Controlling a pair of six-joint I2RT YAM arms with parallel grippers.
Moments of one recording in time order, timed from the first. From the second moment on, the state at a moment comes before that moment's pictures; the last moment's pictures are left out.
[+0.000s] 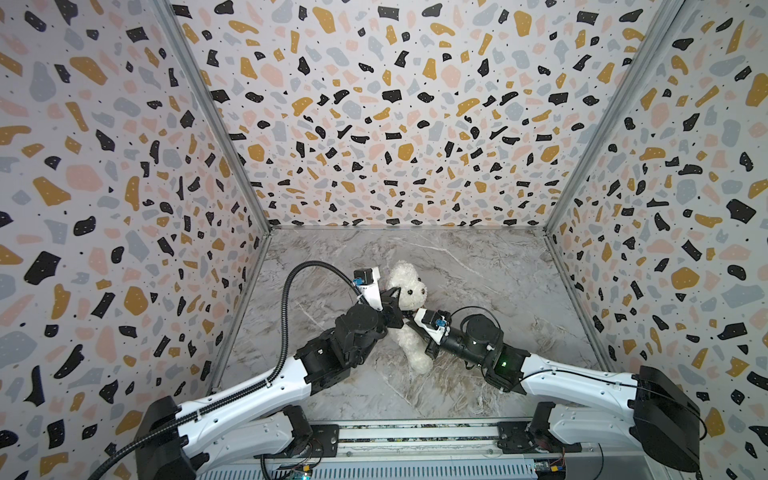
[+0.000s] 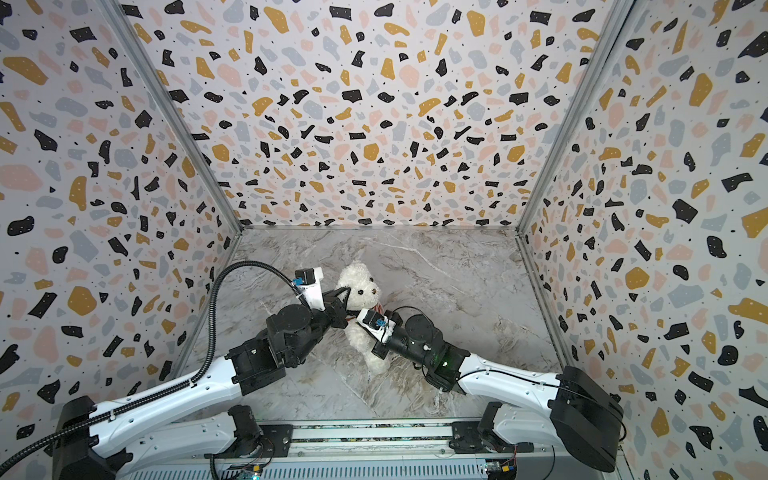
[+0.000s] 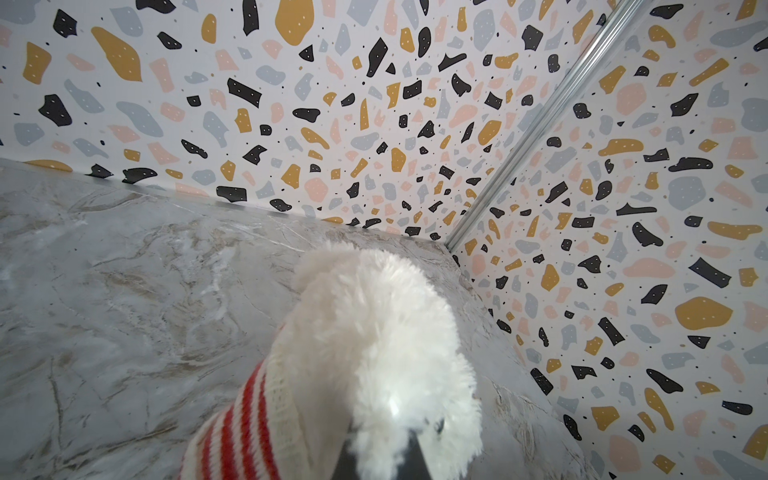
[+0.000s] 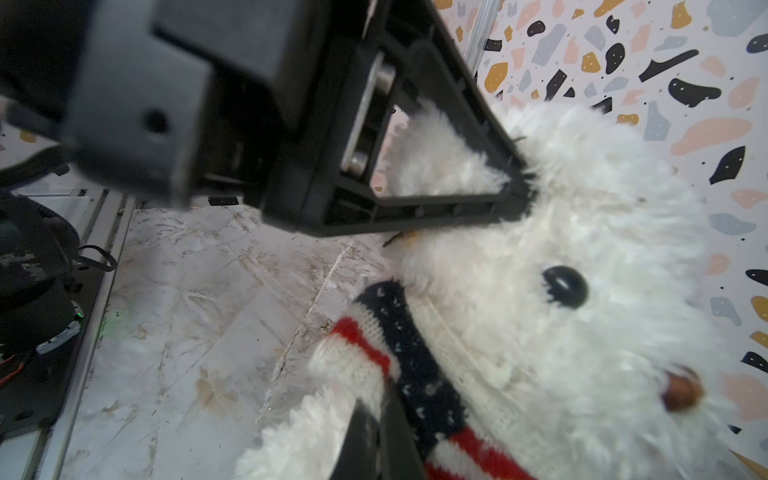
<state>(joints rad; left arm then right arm) -0.98 1.00 0.75 0.10 -0.48 -0.59 1.02 1.15 0.54 0.53 -0.11 -0.26</state>
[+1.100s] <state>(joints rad) -0.94 0.98 0.70 0.08 -0.45 -0.53 0.94 1.09 0.52 0.34 -0.30 -0.26</state>
